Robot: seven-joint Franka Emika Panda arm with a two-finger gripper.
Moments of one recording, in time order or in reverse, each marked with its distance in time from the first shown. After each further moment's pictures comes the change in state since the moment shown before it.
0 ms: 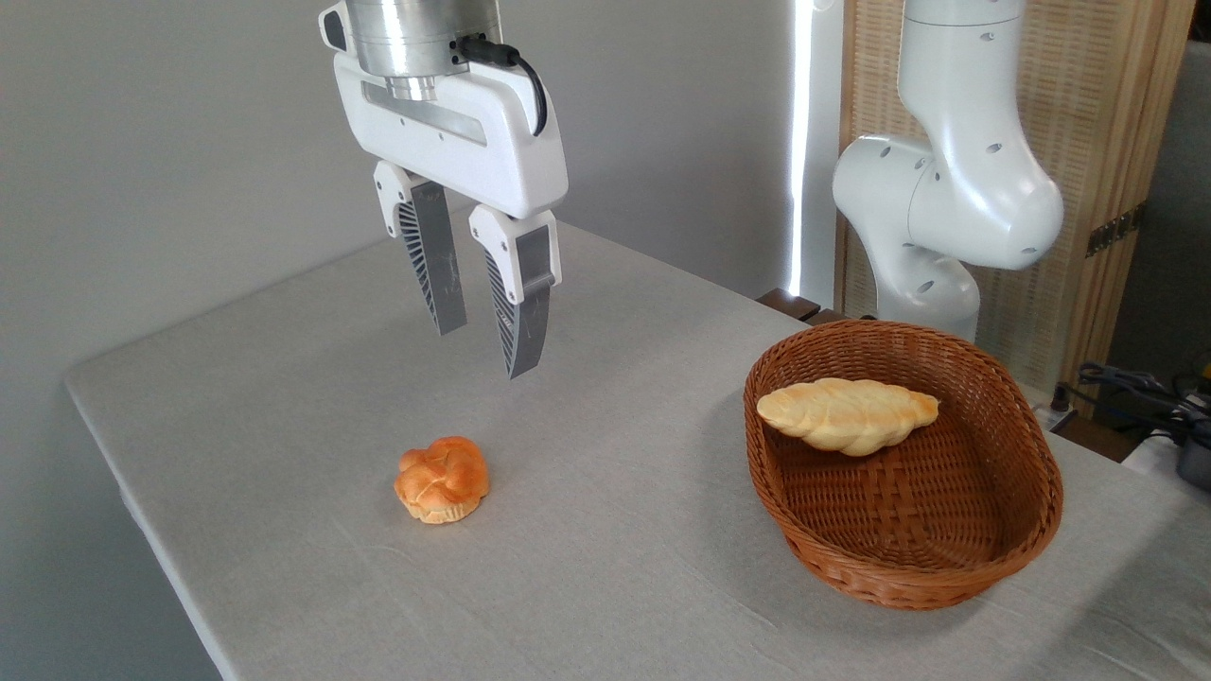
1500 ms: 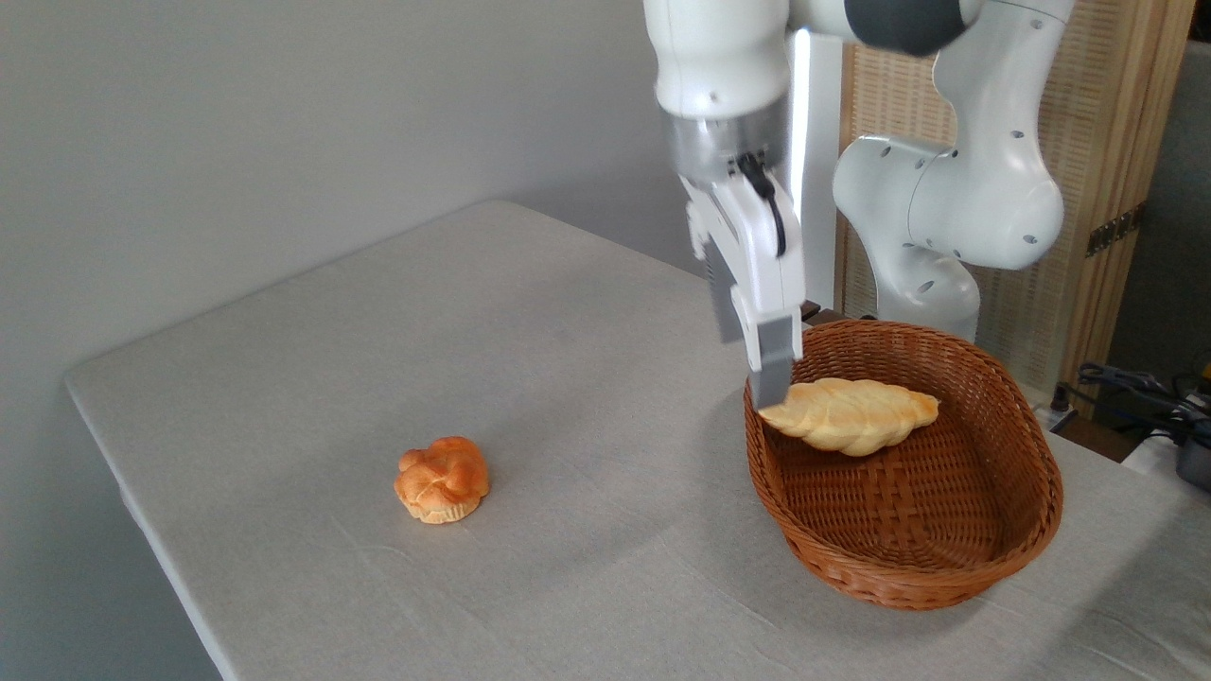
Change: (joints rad) arm 0.002 -0.475 0.170 -0.691 0.070 0.033 0.722
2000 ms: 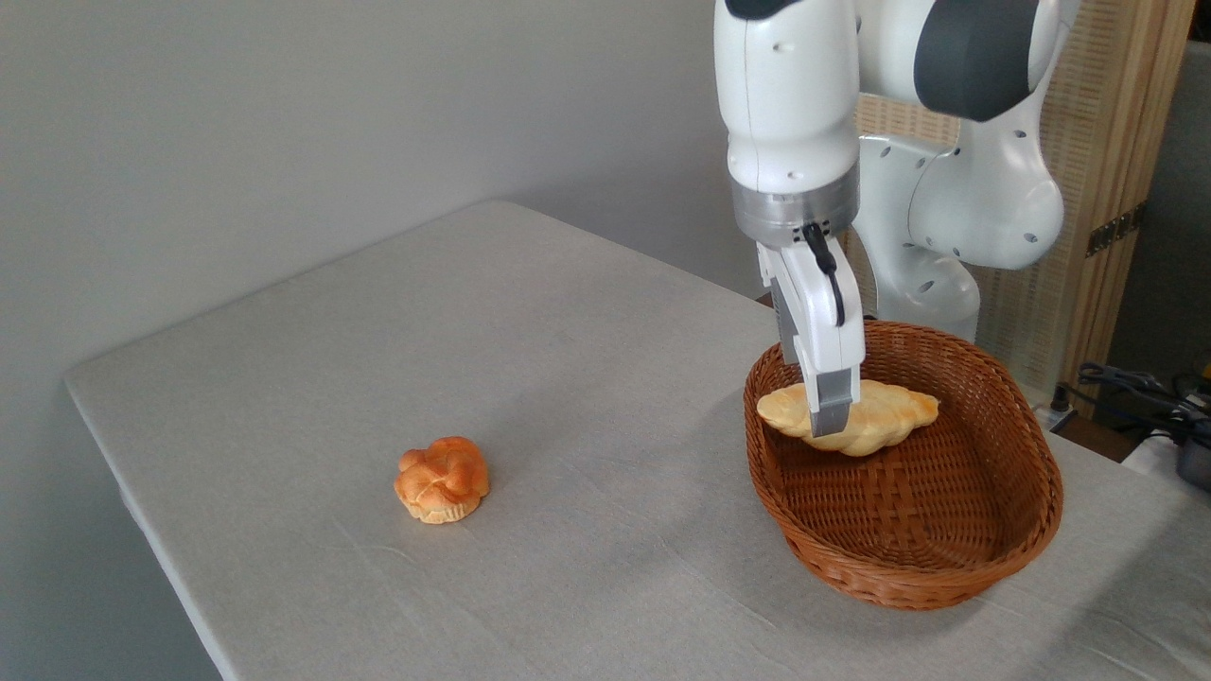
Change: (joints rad) arm 0.000 -0.044 0.091 -0.122 0.030 -0.011 0.124
